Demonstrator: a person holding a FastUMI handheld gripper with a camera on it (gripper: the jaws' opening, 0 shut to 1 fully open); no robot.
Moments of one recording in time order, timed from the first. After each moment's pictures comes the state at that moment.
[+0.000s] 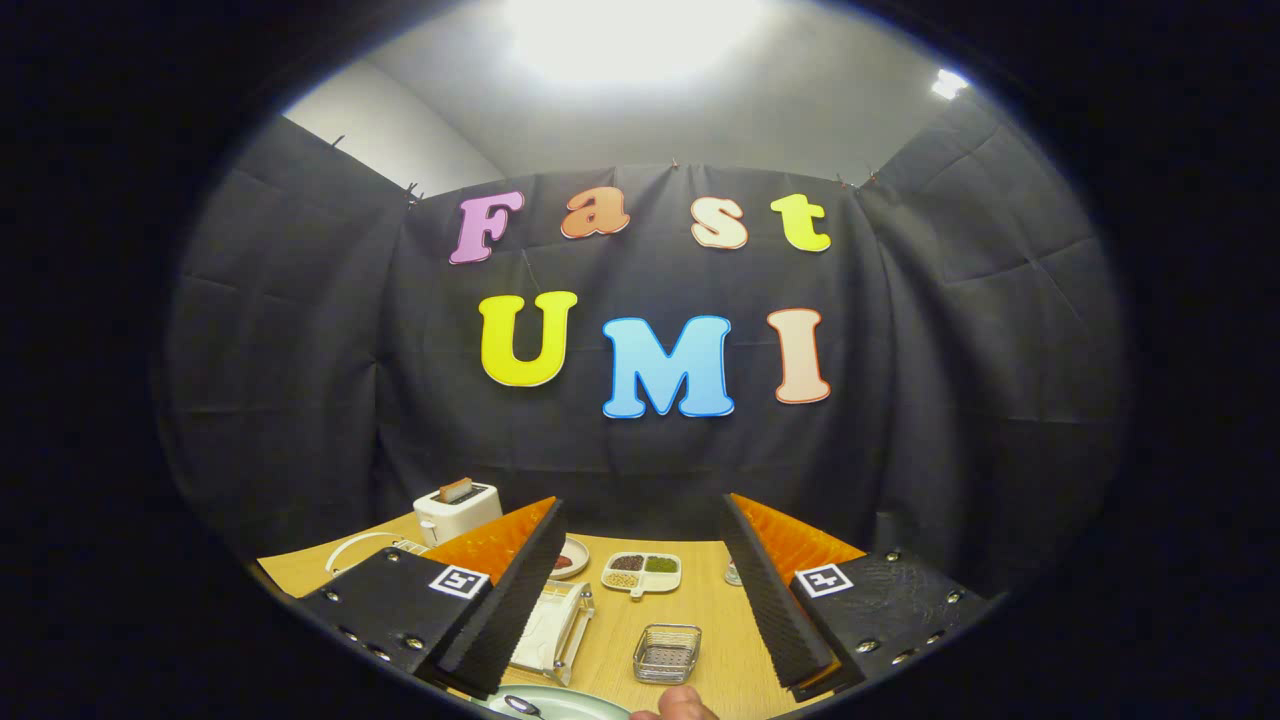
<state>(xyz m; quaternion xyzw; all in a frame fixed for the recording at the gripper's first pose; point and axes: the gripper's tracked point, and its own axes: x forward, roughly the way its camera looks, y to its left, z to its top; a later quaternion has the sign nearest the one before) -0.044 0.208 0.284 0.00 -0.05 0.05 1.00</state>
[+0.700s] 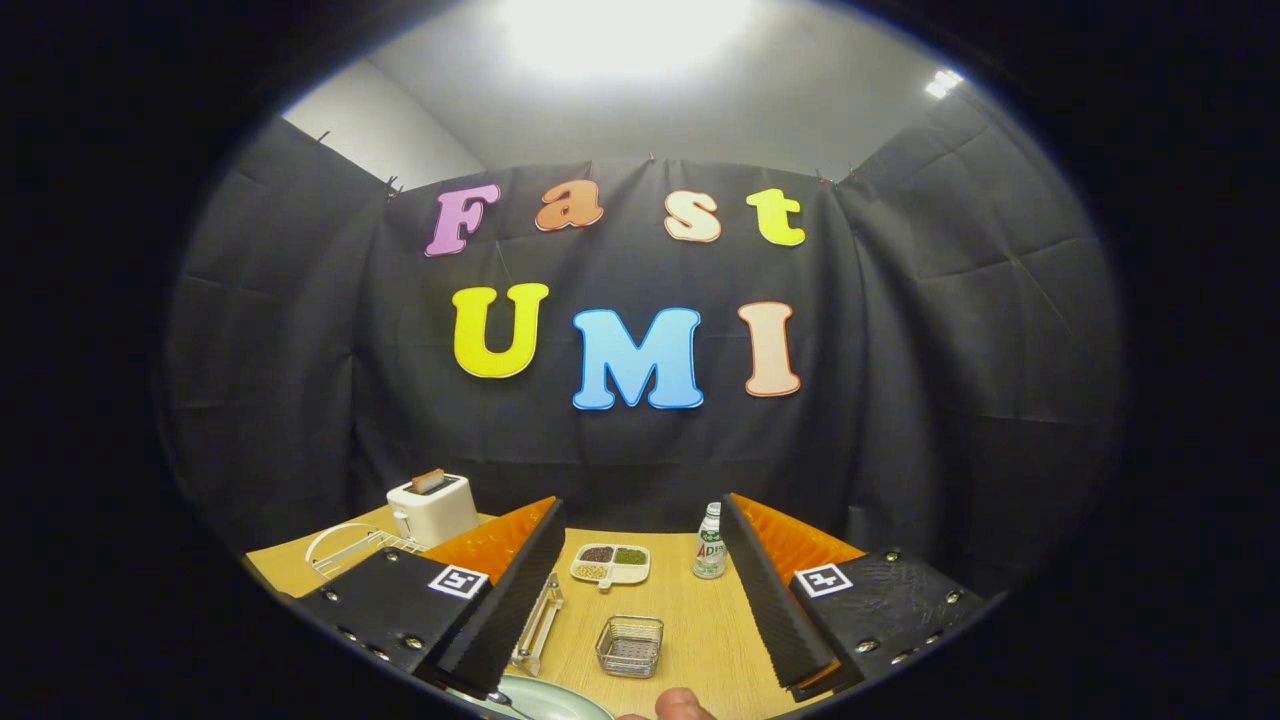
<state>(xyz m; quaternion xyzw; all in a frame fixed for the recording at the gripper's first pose) -0.046 0.169 0.286 0.00 -0.04 0.02 1.00</state>
